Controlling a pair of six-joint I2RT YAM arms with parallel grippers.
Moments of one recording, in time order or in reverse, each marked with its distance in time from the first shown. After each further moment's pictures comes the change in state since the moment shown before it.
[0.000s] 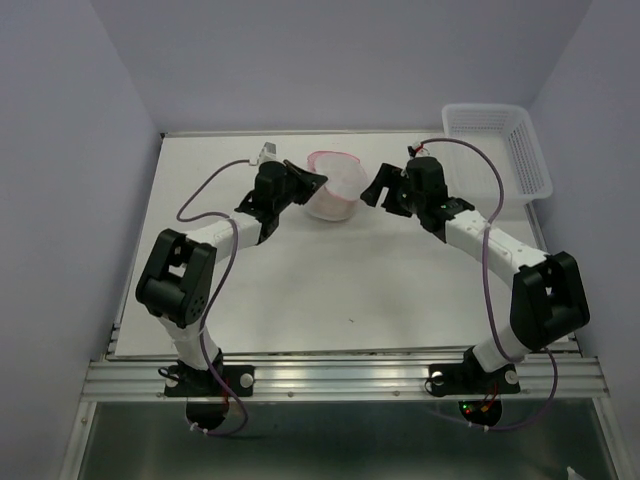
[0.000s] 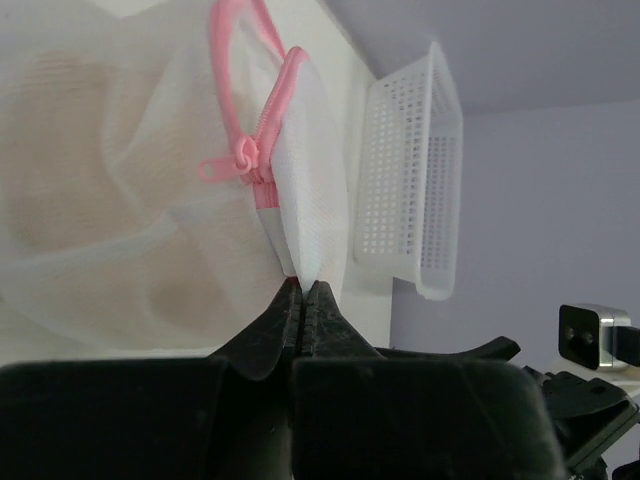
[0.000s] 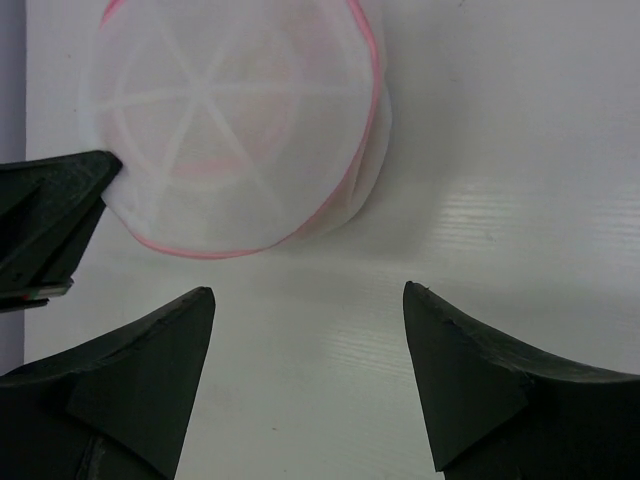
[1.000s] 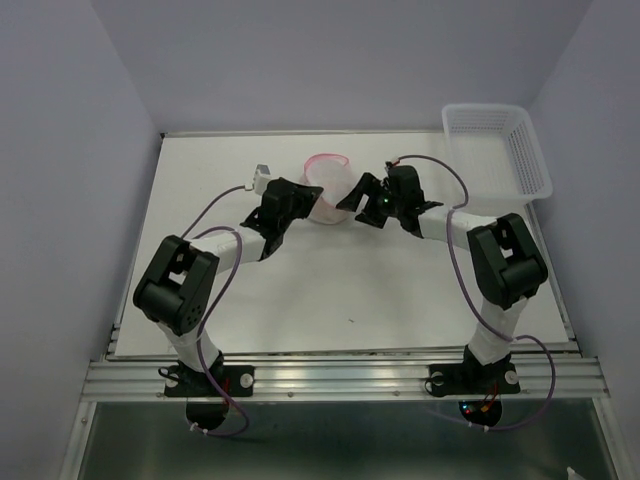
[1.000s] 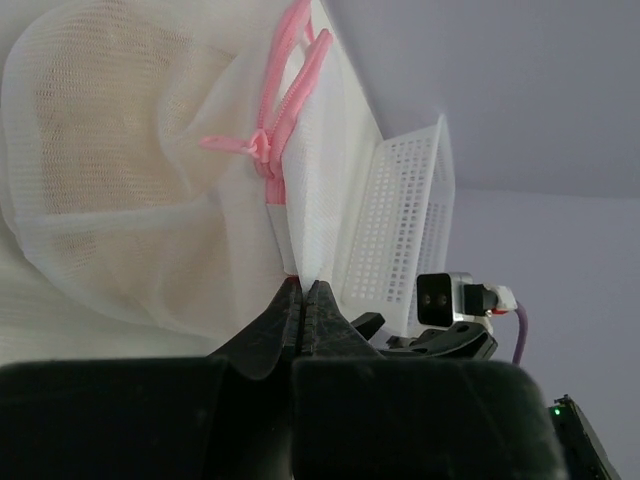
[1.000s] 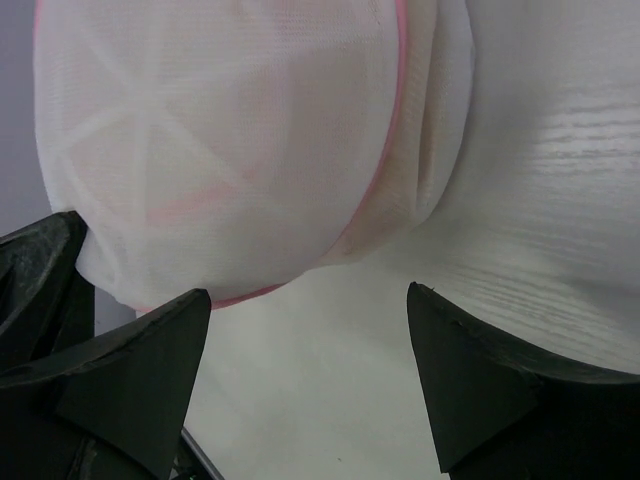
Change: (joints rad) left arm -0.080 -0.039 -0.157 0.038 -0.248 -0.204; right arm -0.005 0.328 0.013 0.265 -0.318 0.245
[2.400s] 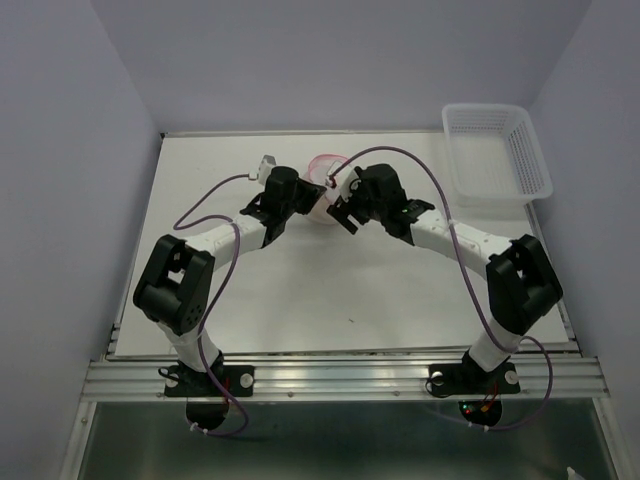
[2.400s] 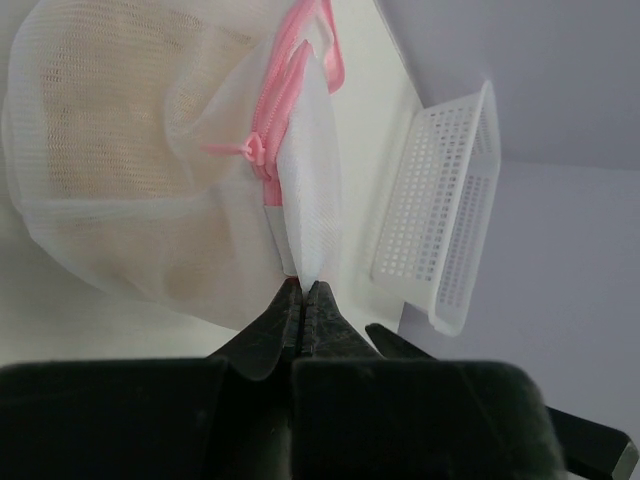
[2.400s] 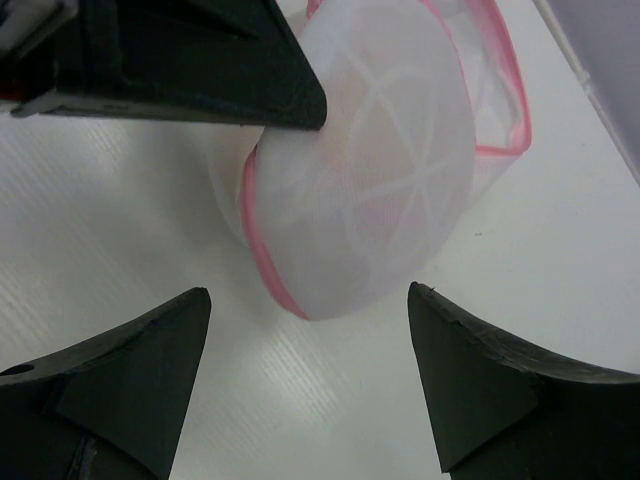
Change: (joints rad) left arm 0.005 -0.003 0.140 -0.248 0.057 0.060; right arm 0.214 -0.197 0.069 -0.240 0.273 -1.302
